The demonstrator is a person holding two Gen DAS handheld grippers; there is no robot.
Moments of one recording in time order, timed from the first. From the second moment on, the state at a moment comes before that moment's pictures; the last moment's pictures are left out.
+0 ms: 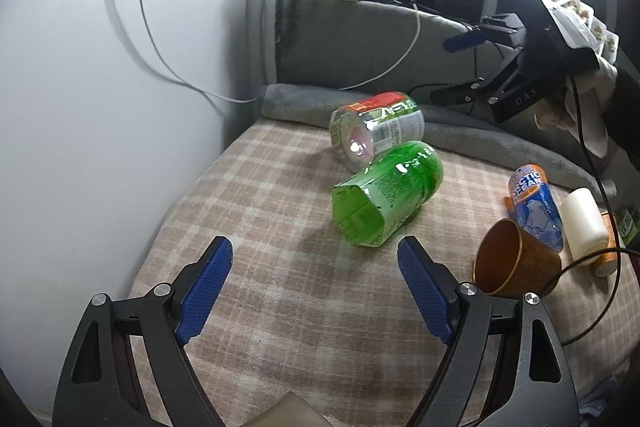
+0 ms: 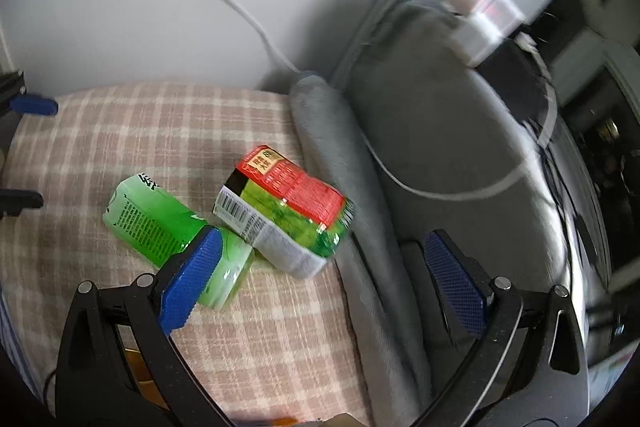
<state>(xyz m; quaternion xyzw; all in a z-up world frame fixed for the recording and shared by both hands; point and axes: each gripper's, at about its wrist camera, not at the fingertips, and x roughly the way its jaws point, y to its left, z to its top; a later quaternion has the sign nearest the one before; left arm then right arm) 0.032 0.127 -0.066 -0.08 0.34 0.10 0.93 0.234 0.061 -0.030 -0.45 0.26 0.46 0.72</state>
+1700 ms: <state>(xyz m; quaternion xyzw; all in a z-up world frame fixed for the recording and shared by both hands) 0.010 0.172 -0.064 -0.13 0.32 0.16 0.92 0.232 0.100 -0.039 -0.52 0.26 0.47 0.67</state>
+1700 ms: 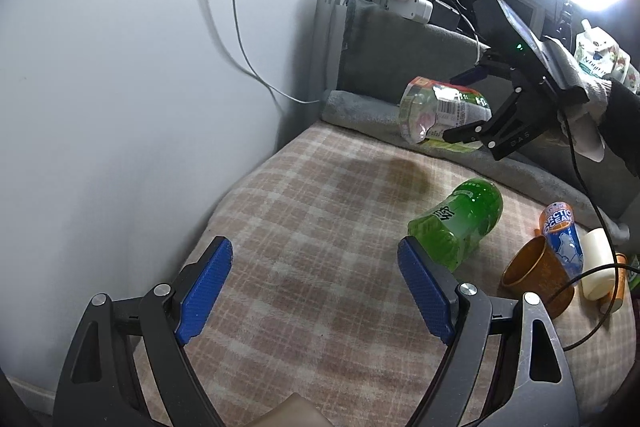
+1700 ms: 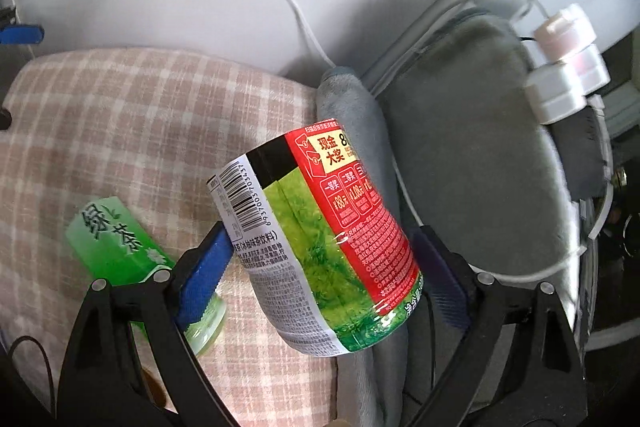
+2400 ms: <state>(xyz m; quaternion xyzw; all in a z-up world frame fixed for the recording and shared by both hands) 0.021 0.107 -0.046 -0.12 0.32 -0.03 0.94 0.108 -0.091 0.018 -0.25 0.34 0.34 0.84</state>
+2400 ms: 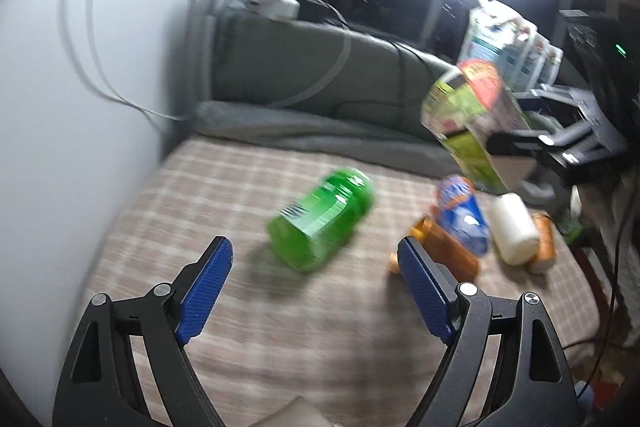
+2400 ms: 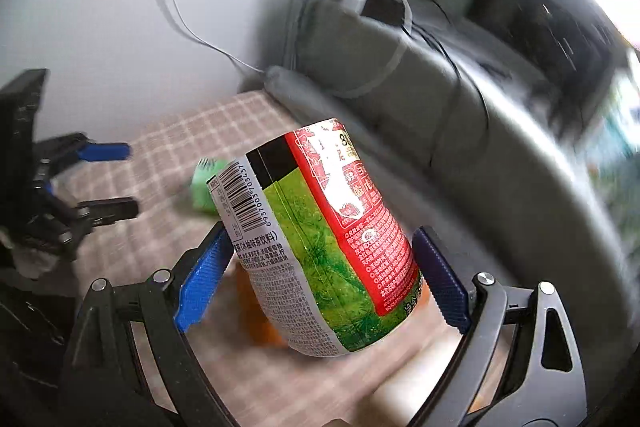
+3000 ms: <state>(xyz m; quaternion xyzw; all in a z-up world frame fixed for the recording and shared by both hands) 0.010 0.030 -0.069 -0.15 0.39 -0.10 0.91 0.051 -0.242 -0.090 0.13 0.51 0.27 0.81</state>
